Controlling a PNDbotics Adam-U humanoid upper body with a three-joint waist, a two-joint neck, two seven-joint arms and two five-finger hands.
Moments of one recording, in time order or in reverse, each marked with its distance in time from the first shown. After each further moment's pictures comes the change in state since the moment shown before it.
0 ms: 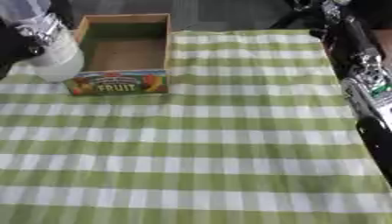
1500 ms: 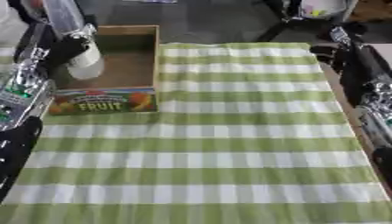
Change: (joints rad) left arm -0.265 -0.192 0.121 0.604 -0.193 -0.210 0.143; right arm -0.069 0.001 0.017 -0.007 0.000 0.010 0.014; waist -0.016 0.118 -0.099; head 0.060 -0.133
